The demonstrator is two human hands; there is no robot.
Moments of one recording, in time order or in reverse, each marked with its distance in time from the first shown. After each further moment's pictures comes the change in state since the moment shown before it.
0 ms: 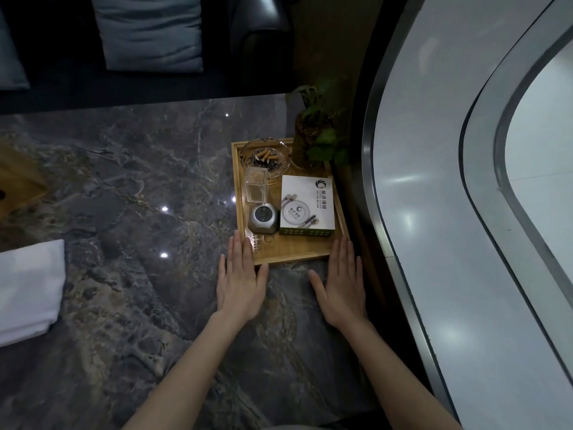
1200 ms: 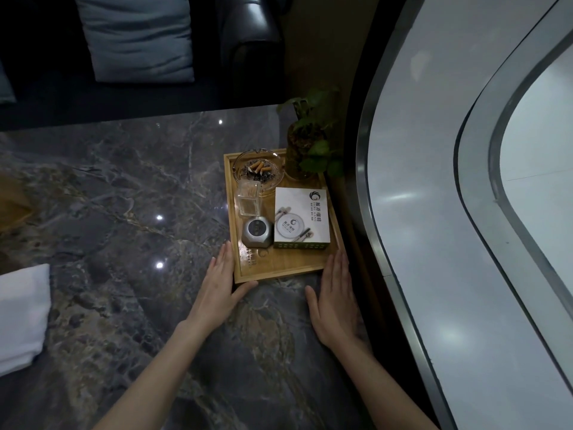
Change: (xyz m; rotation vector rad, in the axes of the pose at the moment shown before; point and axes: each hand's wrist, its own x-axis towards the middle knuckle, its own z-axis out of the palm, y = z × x) left_hand 0.028 -0.032 -0.024 -0.303 -0.088 0.183; right_hand 0.004 -0.005 0.010 0.108 0.039 0.018
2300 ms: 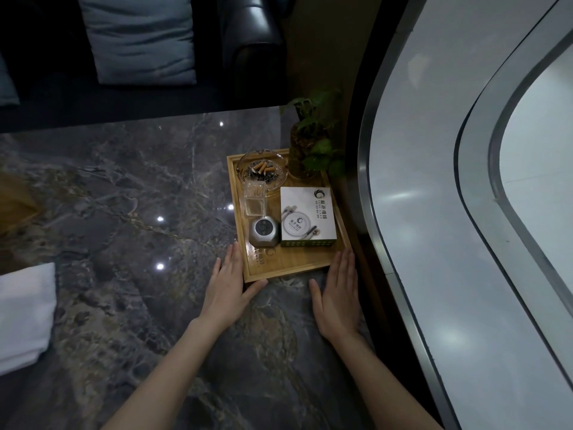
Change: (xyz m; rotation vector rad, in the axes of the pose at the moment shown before) left_hand 0.001 0.014 0.004 0.140 0.001 -0.043; right_hand 0.005 -0.003 0.001 -0.002 0.047 0.080
